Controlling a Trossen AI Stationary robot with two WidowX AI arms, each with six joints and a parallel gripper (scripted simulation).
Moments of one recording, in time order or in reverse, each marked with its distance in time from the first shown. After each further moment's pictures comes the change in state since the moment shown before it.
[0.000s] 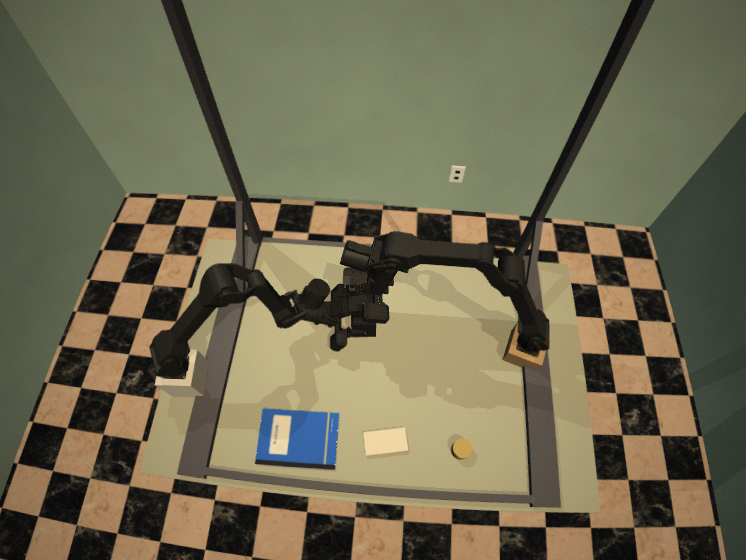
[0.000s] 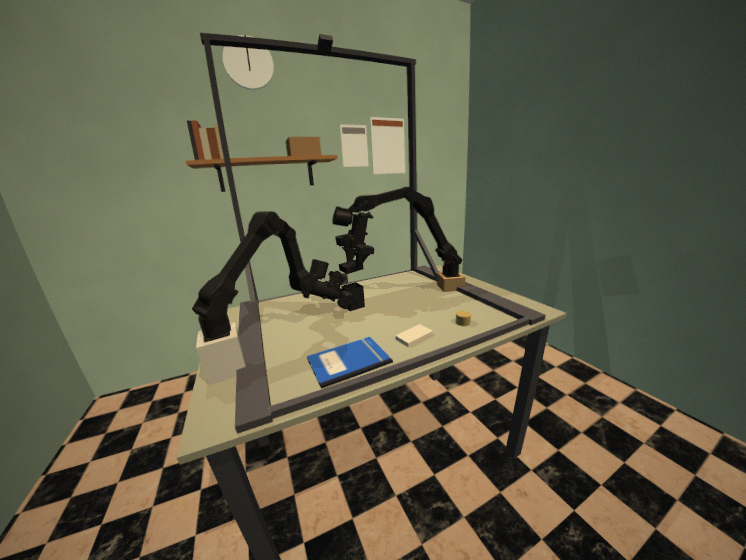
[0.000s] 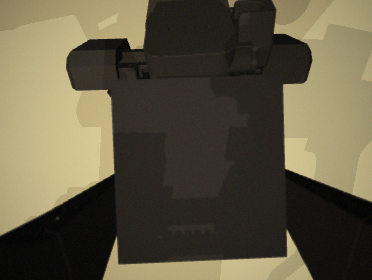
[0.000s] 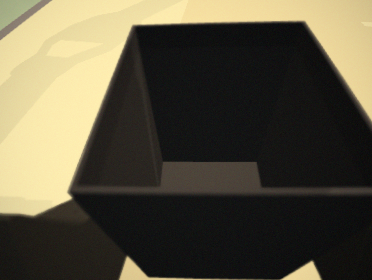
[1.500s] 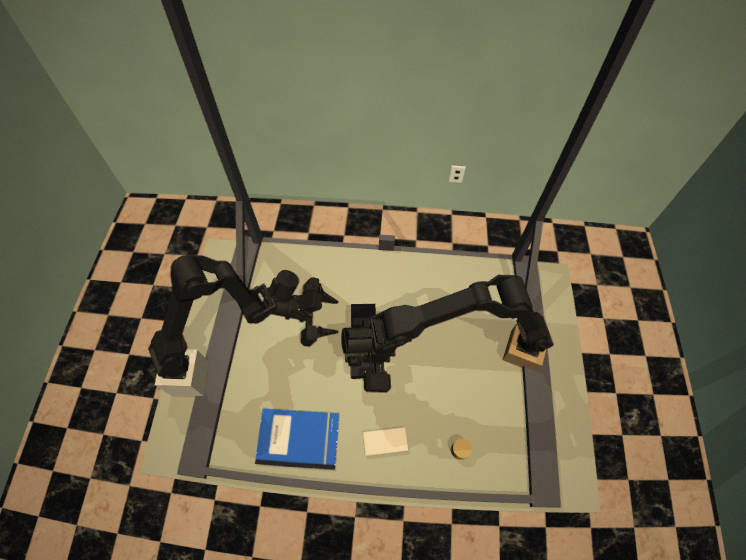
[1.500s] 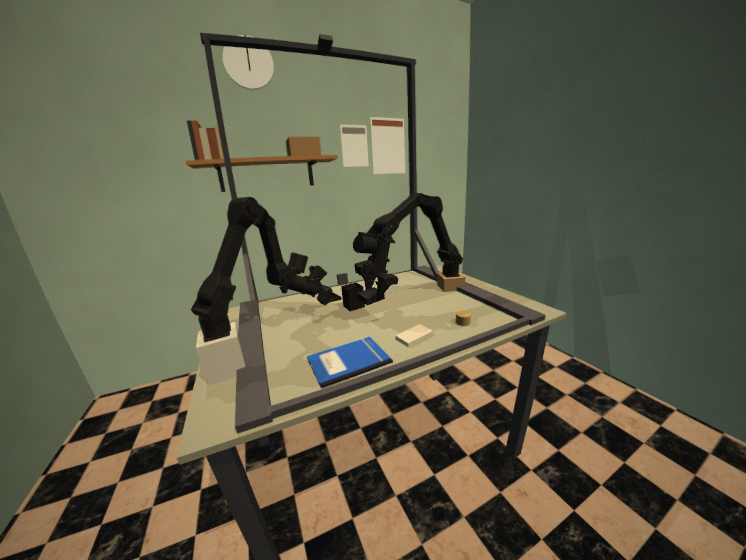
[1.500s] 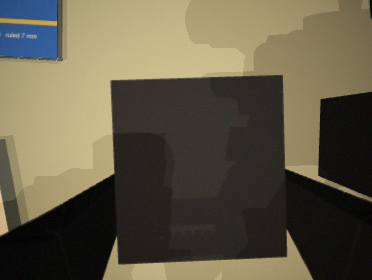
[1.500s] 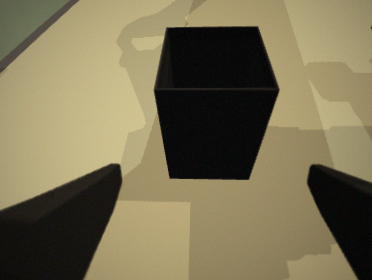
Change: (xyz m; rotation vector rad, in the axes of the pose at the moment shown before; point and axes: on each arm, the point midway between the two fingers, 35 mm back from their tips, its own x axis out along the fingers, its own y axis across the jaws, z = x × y) left arm 0.074 0.147 -0.019 -0.007 0.001 0.002; right arm -0.084 0.001 -0.005 -0.009 0.011 0.003
